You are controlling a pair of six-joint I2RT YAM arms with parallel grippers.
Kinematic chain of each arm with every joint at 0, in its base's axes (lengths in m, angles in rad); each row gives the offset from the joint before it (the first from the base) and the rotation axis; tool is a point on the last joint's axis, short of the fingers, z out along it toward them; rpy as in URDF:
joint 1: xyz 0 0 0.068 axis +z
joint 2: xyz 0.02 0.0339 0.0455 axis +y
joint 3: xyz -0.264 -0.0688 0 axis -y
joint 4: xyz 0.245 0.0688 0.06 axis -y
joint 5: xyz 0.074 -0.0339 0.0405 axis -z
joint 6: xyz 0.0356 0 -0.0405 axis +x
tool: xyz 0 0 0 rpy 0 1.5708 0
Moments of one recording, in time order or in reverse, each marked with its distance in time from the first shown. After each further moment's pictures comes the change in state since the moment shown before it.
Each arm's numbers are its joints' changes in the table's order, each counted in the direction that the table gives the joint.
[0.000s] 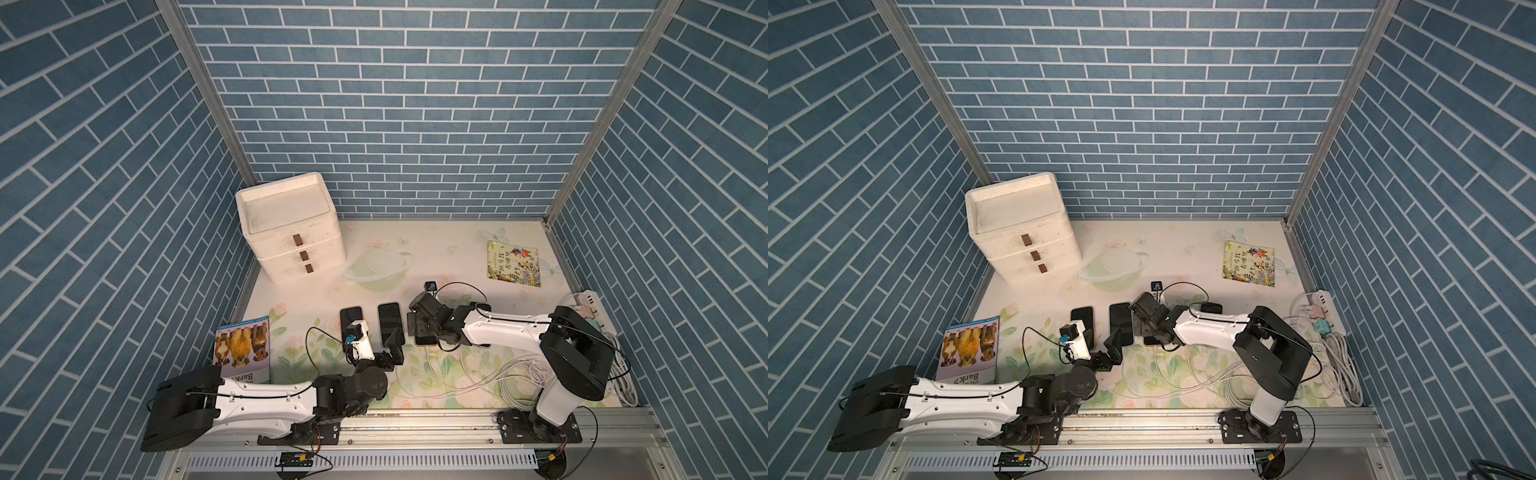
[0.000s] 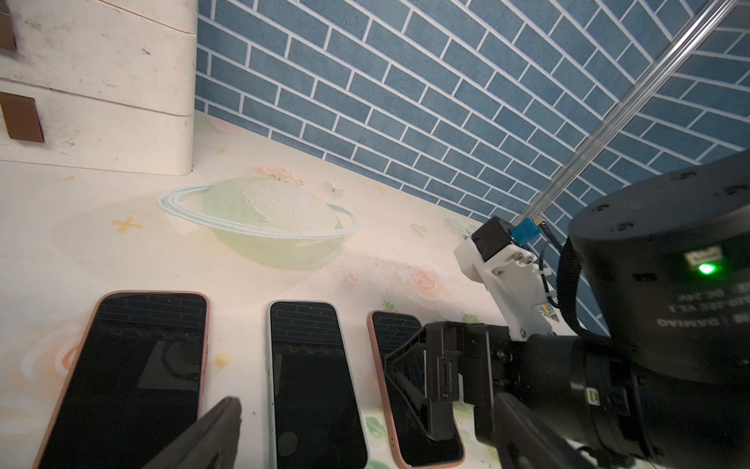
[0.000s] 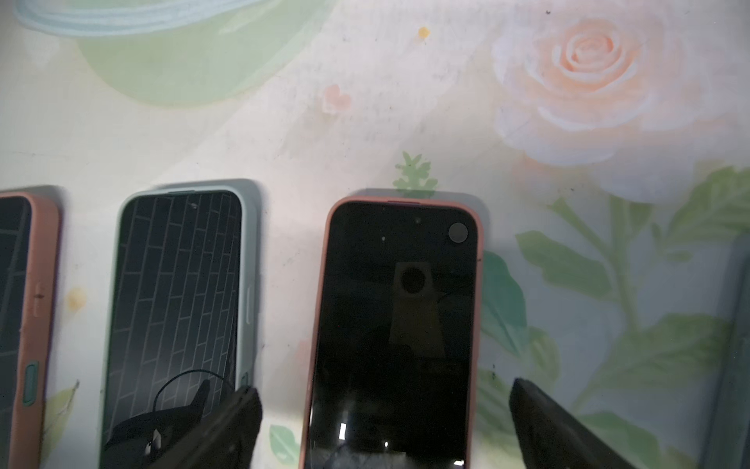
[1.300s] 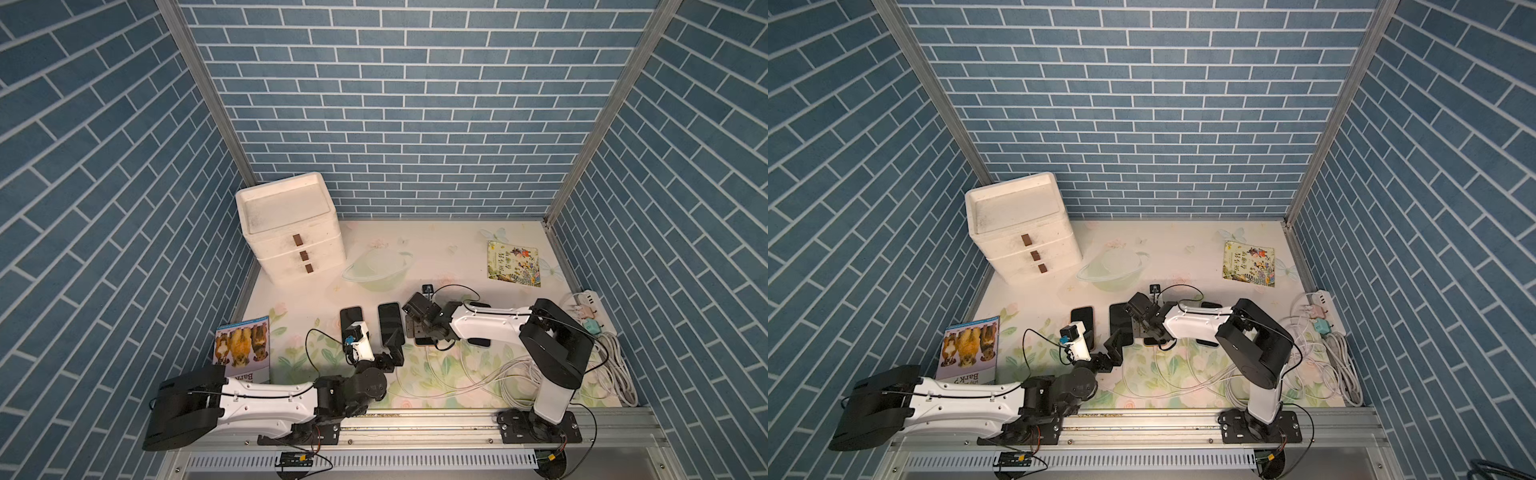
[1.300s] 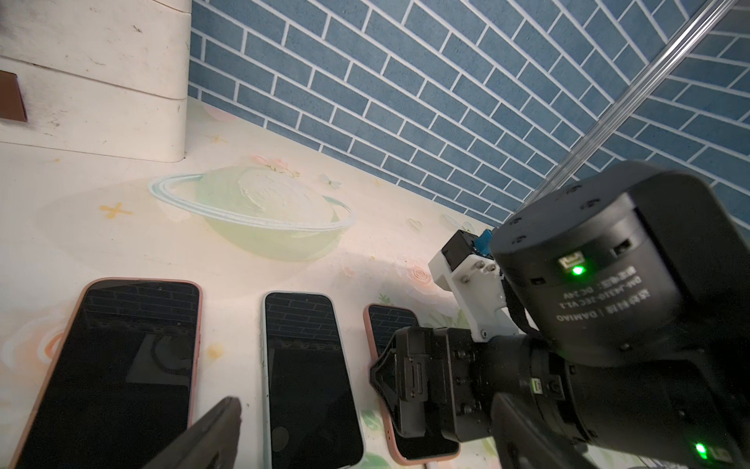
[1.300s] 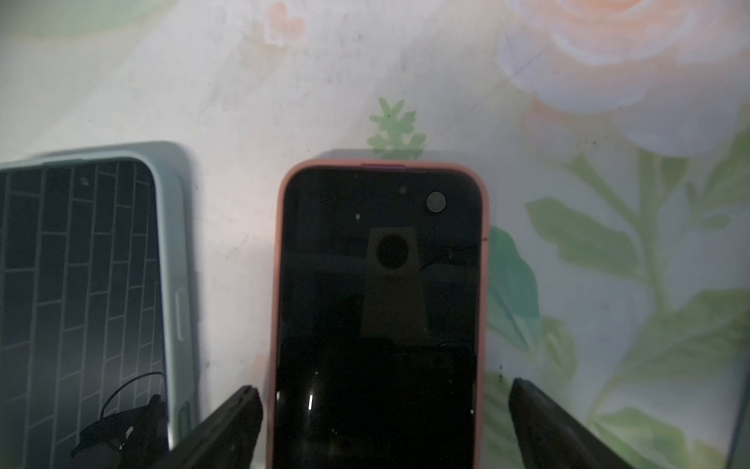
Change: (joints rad) left arm 0.000 0.013 -0.024 0.051 0.018 -0.015; right arm 0.002 0.112 0.087 -0.112 0.004 0.052
